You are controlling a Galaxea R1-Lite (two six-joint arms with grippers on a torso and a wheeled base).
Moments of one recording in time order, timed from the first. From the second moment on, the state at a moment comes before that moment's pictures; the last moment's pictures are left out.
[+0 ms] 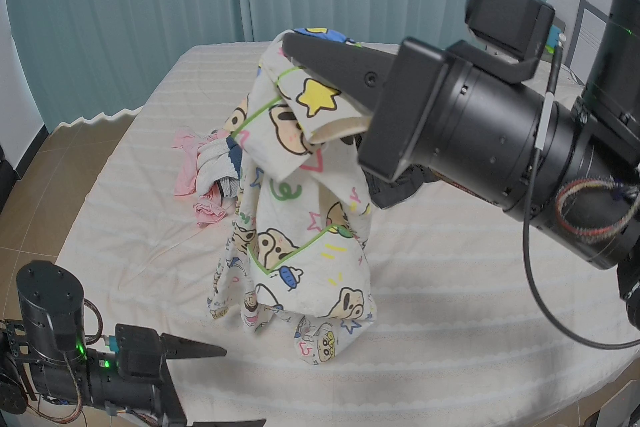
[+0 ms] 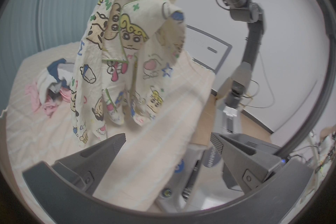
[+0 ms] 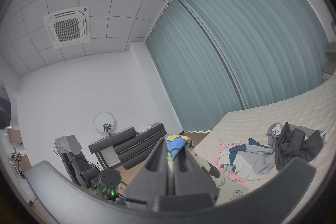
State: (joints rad) left arm -0.69 1.22 -0.31 -0.34 -0.36 0.08; right arm 1.03 1.61 -1.06 -0.81 -0.03 0.19
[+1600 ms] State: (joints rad) left arm -0.76 2.16 -0.14 -1.55 0.40 0.09; right arm 1.04 1.56 -1.06 -0.84 -0.03 0.23
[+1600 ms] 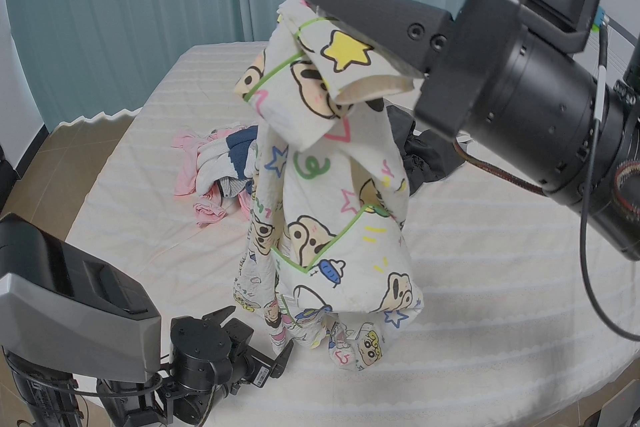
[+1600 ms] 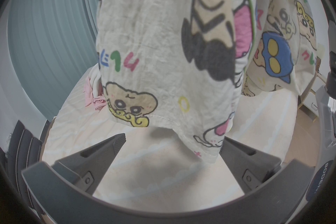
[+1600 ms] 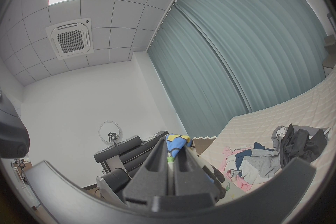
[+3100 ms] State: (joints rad) left arm -0.73 2.06 -0.21 -1.55 0.39 -0.02; right arm 0.85 1.47 -0.94 -0.84 -0.02 0.28
